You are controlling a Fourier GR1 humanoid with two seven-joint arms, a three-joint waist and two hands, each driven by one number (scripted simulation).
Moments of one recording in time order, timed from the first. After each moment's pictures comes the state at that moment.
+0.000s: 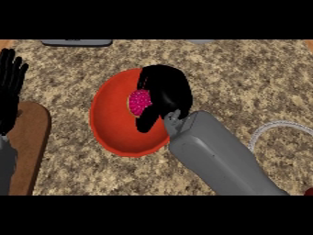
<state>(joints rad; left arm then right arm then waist) -0.28 0.28 0.24 -1.49 0.11 -0.01 0.00 -0.83 -0.01 0.49 -1.34 0.64 0.06 0.89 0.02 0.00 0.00</state>
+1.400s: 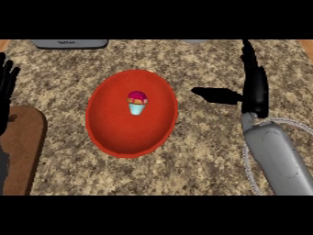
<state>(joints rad) -0.25 0.29 0.27 -1.51 0.12 -0.01 0.01 -0.51 -0.20 0.18 -1.37 0.25 -0.54 0.34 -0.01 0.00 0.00</state>
